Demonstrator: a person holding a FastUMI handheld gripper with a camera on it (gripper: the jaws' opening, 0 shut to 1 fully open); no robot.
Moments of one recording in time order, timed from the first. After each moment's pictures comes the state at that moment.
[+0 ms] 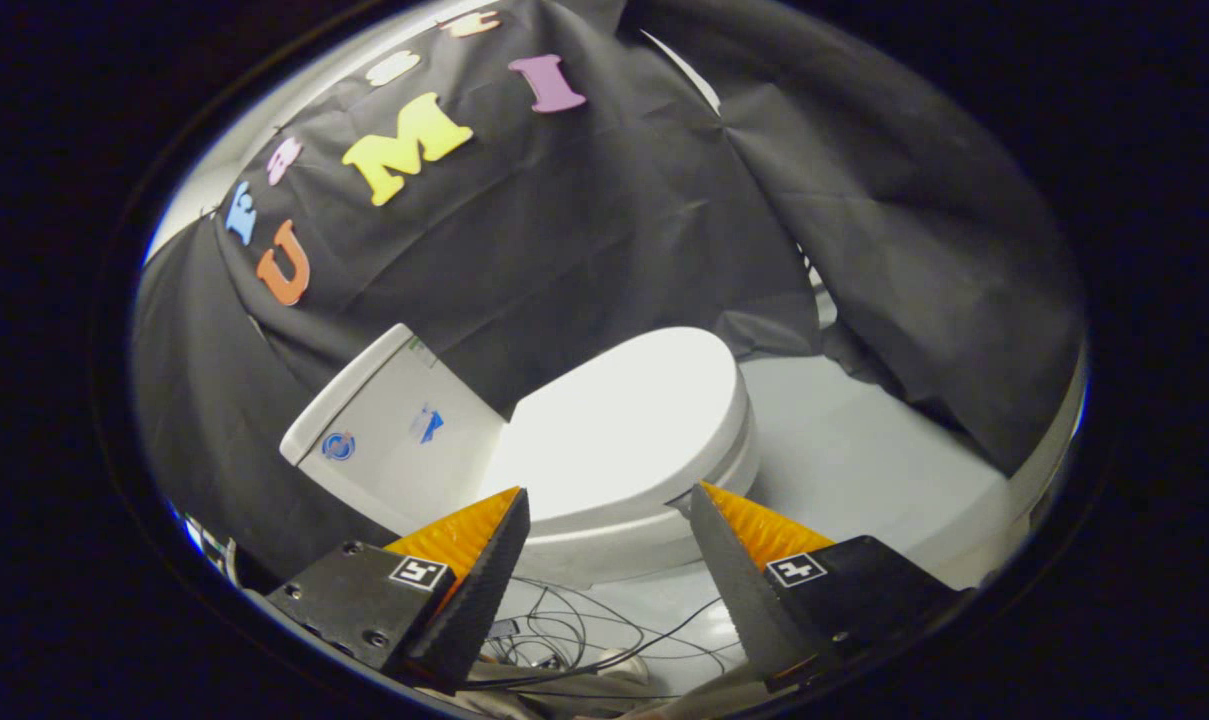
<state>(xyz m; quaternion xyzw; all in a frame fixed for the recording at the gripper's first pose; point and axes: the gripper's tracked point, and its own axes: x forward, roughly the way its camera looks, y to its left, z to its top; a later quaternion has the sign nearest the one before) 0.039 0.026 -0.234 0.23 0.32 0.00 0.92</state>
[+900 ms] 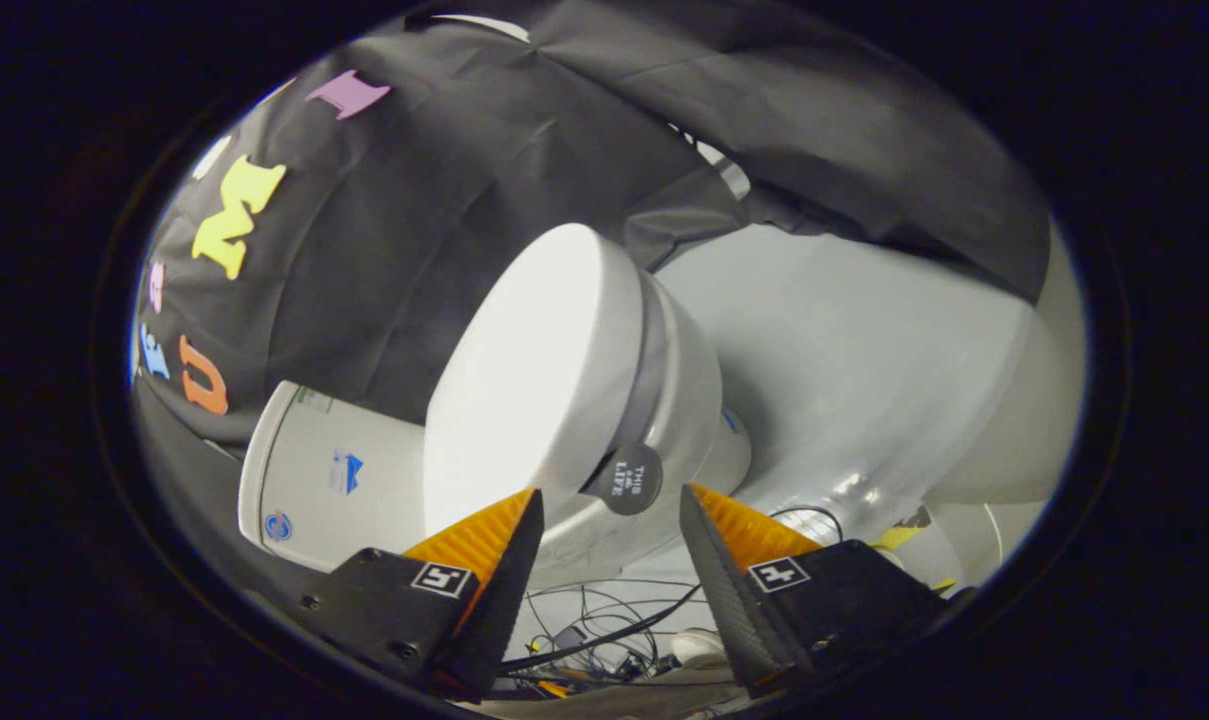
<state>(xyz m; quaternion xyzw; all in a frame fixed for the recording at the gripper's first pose) 0.087 0.001 -0.373 0.40 0.39 -0.09 0.83</state>
